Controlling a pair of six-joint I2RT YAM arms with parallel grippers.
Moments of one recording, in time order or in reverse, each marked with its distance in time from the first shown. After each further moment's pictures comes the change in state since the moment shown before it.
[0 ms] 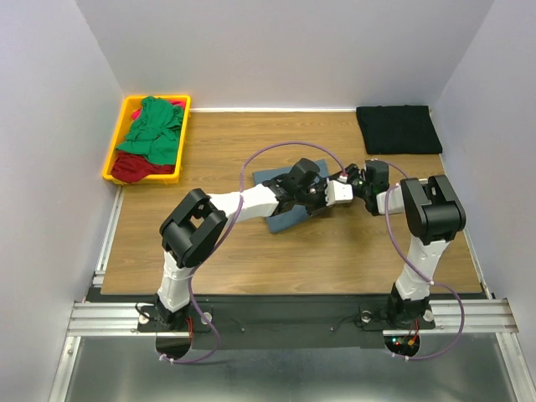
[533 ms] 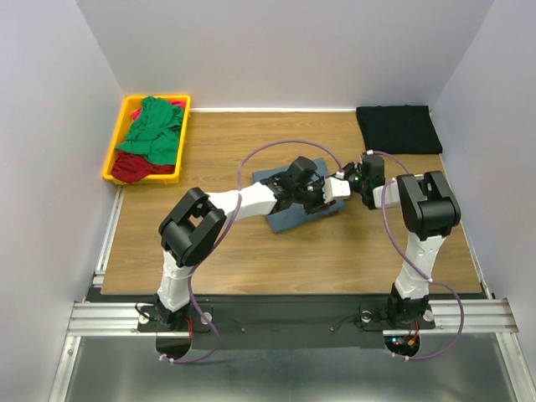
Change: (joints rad) left arm 0.022 0.002 0.002 -0.004 0.024 -0.033; right arm 0.013 0.061 0.084 -0.015 0.049 -0.143
